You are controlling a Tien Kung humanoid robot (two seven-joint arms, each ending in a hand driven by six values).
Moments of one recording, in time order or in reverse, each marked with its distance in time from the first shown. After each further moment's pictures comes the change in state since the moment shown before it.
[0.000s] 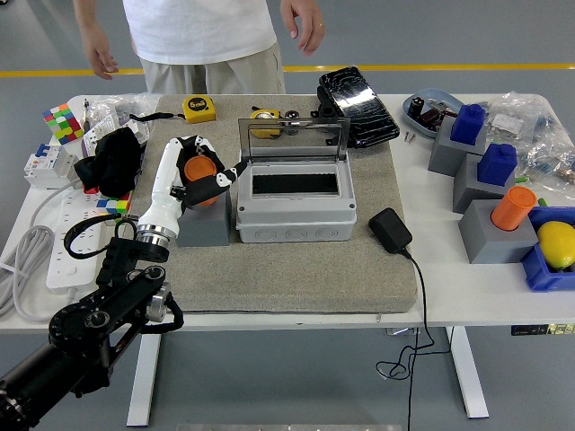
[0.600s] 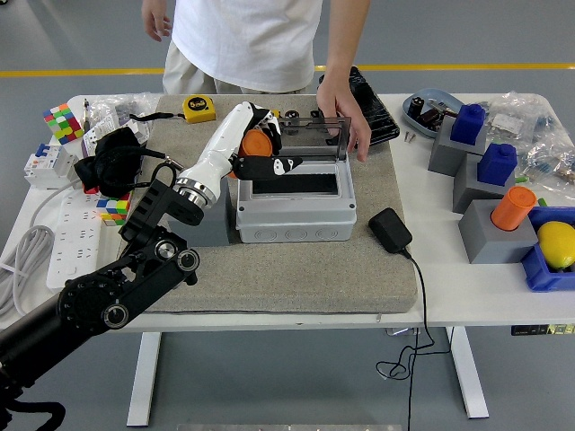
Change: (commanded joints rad) left arm -0.202 0.039 0.175 -0.206 0.466 -0.020 0.566; right arm -0.003 -0.005 -0.002 -0.001 0.001 -0.001 0.000
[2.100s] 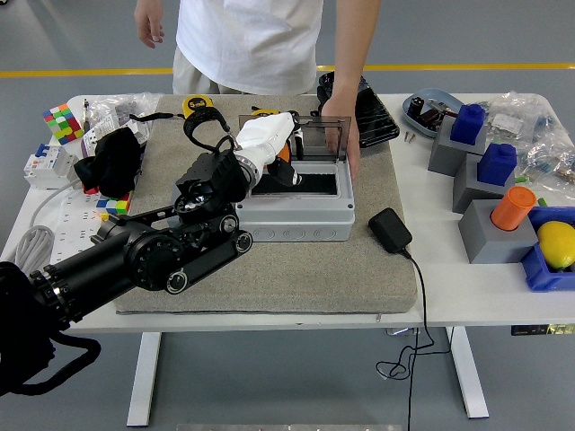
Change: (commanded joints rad) left arm -0.276 -0.119 0.225 0.305 0.162 -0.130 0.293; right arm 0.021 -0.012 -0.054 0.003 0.013 -0.002 -0.001
